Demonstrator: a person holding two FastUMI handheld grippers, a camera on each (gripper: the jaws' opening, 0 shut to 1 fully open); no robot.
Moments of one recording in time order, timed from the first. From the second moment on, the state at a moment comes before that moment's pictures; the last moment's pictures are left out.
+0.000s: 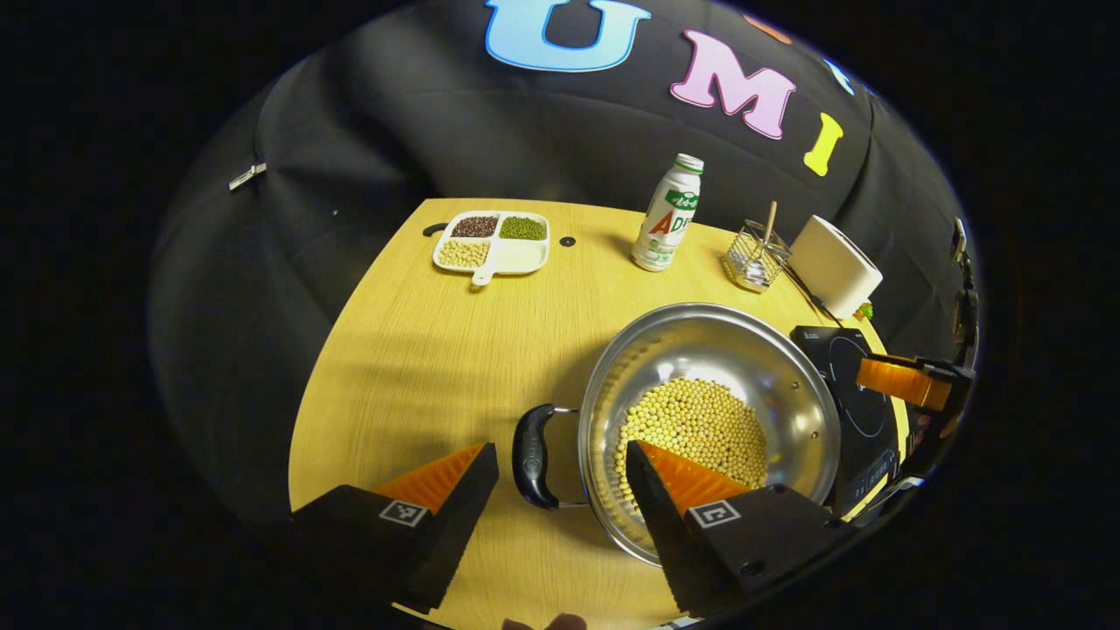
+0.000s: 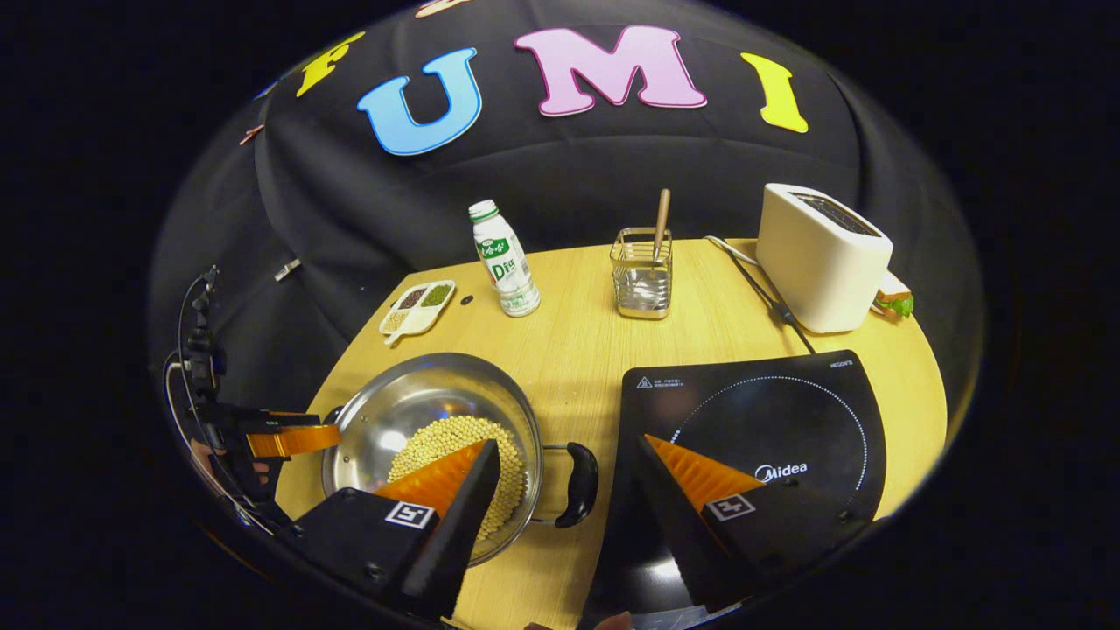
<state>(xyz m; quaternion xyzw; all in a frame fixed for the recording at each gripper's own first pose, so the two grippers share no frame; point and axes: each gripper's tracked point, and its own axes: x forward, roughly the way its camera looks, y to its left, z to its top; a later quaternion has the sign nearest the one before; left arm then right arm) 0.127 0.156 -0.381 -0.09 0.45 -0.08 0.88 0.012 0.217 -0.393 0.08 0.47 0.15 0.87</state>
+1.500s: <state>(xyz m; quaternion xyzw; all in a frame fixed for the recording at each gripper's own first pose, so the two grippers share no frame) 0.121 0.158 -0.375 -0.07 0.47 -0.07 0.88 -0.005 0.232 -0.440 0.05 0.55 0.13 0.82</state>
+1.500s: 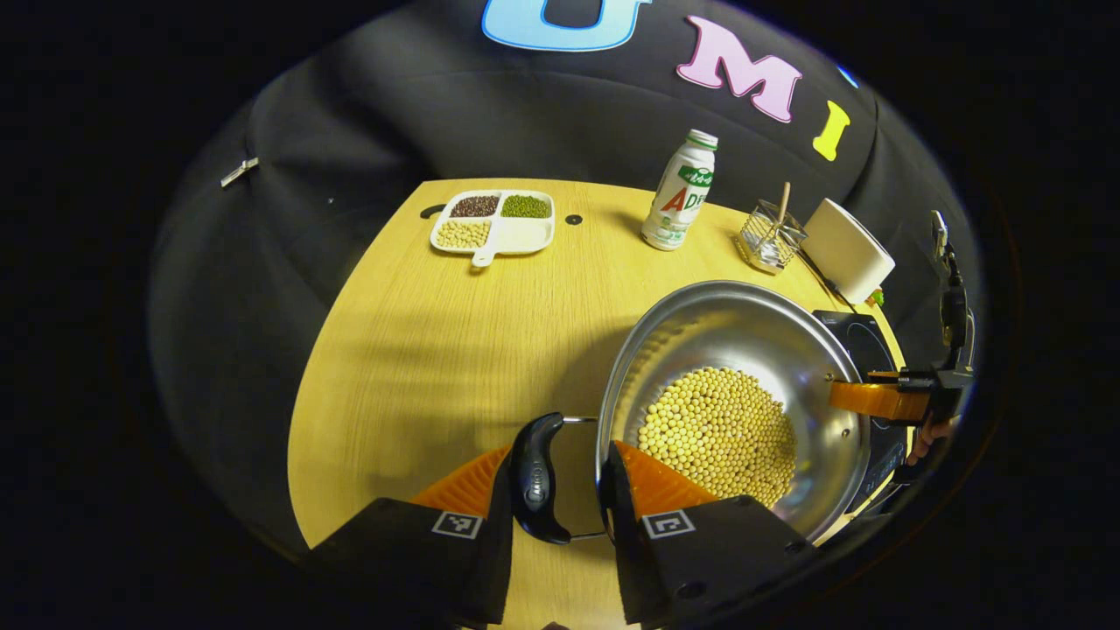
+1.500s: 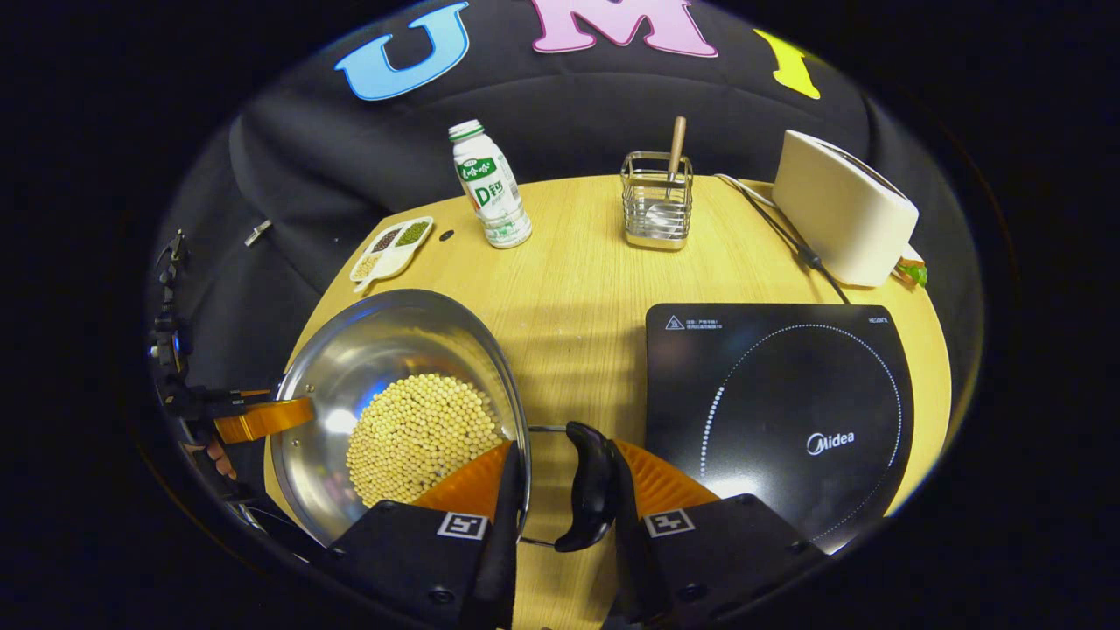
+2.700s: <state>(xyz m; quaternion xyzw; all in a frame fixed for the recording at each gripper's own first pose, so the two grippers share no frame) 0.126 -0.088 -0.292 -0.07 0.47 -0.12 0.87 0.023 -0.018 -0.362 0.04 0.54 0.10 0.84</state>
